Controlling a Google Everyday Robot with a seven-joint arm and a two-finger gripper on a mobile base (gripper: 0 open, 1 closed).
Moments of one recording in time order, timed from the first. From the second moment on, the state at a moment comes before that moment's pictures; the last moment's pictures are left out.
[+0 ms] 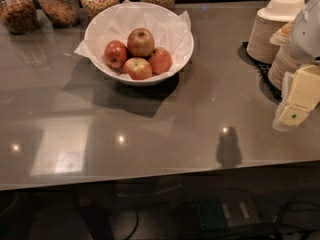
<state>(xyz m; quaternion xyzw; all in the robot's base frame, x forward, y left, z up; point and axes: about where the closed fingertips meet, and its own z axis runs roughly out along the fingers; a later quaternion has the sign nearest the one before) 0.438 -0.217 0.976 -0.60 0.78 -0.03 0.16</state>
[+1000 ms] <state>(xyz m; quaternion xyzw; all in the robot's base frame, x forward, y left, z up) 0.471 -0.174 0.973 -0.63 0.75 -0.02 0.22</state>
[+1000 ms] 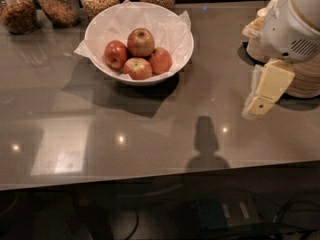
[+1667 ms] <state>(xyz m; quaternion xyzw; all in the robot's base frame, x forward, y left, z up) 0.533 -0.114 0.981 -0.64 0.70 0.00 0.30</state>
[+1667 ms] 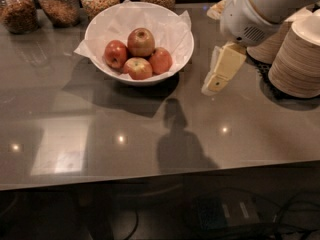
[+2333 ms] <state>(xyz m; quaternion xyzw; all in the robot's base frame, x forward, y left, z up) 0.609 -0.061 0.988 -0.70 0.63 0.04 0.35</state>
